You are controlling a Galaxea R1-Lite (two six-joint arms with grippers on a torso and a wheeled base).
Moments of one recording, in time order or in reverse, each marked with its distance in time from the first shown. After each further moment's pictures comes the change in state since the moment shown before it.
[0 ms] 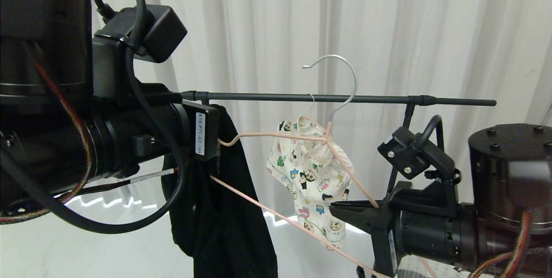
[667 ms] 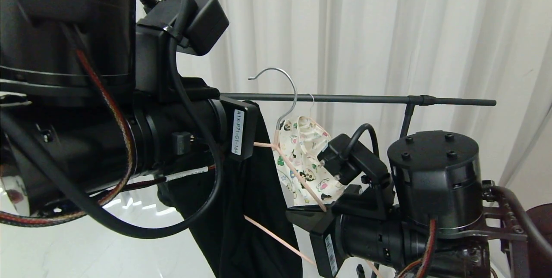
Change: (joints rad) left arm -0.099 0.068 -0.073 -0.011 0.004 0.003; right arm 0.087 0.177 -0.123 -0.049 -0.033 0.014
